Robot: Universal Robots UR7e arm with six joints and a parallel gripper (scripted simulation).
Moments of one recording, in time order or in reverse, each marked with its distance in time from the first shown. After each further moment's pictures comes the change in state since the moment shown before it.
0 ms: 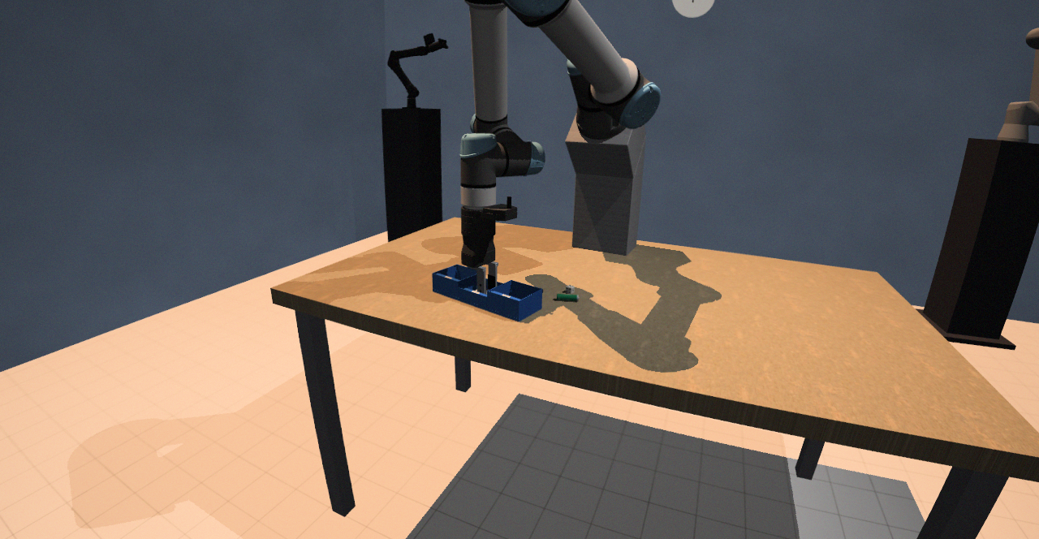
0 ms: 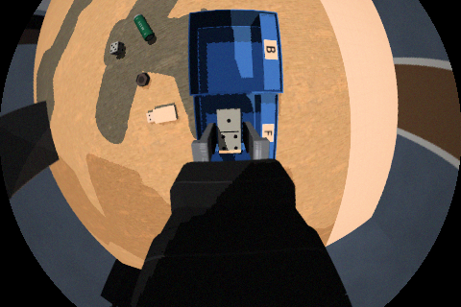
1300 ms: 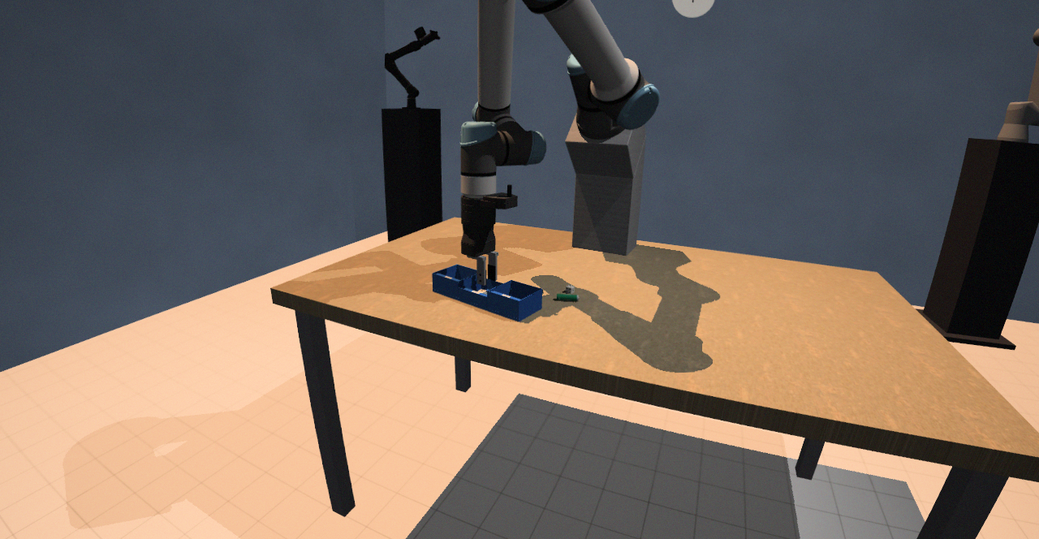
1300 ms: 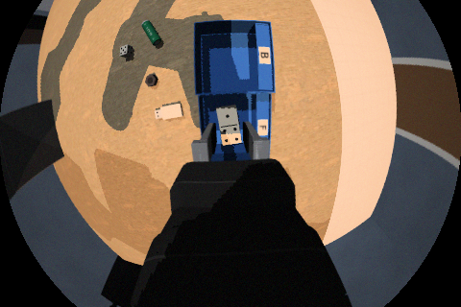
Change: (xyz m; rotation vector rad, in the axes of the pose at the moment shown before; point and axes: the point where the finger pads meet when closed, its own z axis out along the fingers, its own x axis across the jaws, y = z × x) arm 0.000 0.000 -0.024 0.000 0.001 0.000
